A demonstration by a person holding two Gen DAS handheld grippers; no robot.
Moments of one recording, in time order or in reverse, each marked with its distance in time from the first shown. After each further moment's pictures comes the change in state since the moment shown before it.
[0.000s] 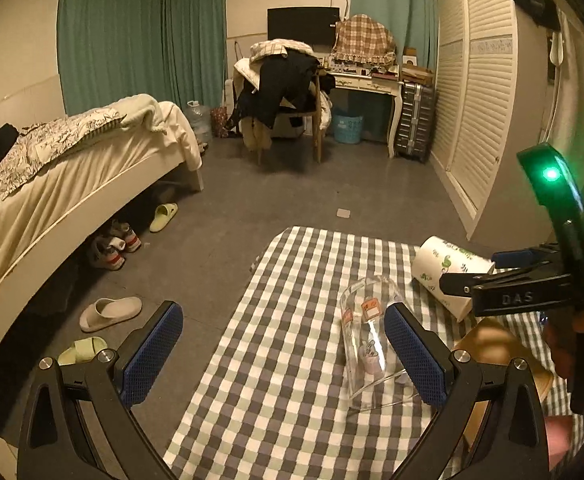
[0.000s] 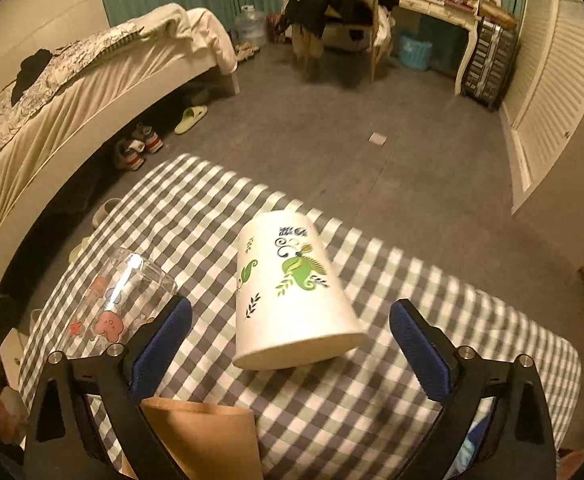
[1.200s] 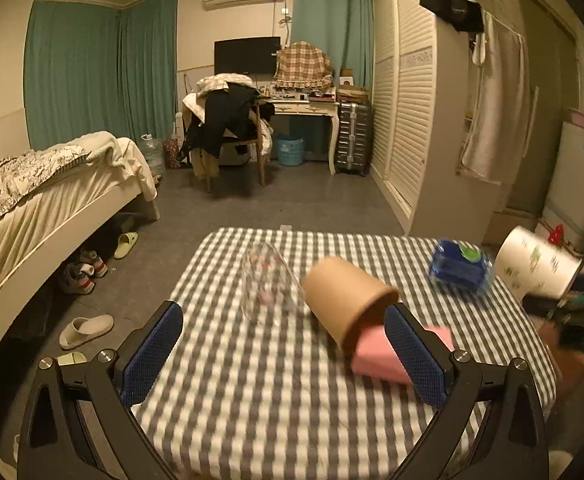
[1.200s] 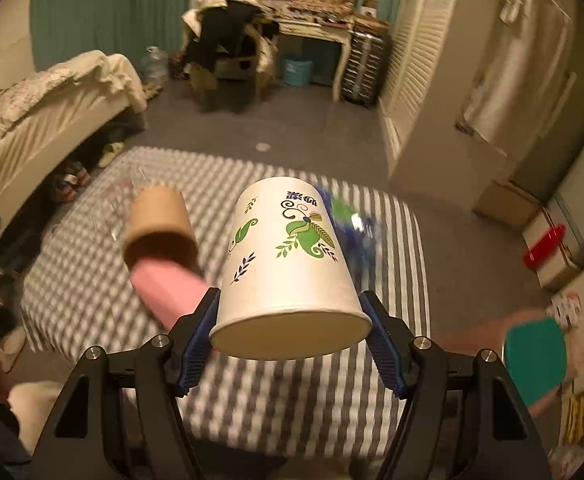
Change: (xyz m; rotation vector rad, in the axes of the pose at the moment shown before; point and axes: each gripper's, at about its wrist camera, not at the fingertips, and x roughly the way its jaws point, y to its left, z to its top) left arm -0.148 -0.050 -0.055 0.090 -0.096 -0.175; right arm -0.236 0.006 -0.207 0.221 -0.115 -0.344
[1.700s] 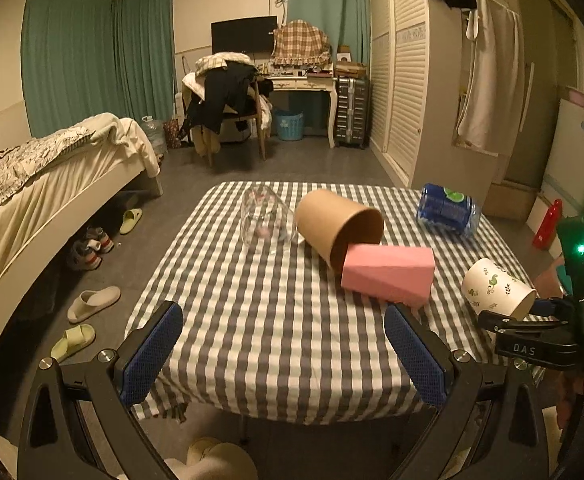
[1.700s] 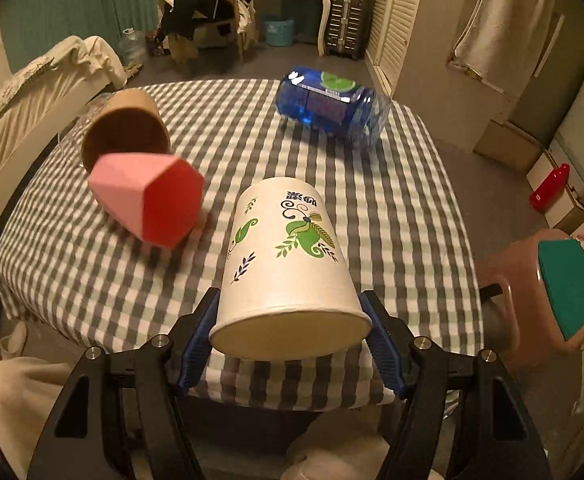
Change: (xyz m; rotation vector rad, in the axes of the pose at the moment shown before) left arm -0.032 -0.013 -0.056 0.021 0.082 0.019; right arm 0.054 -0.008 -0.083 0.085 0.112 0.015
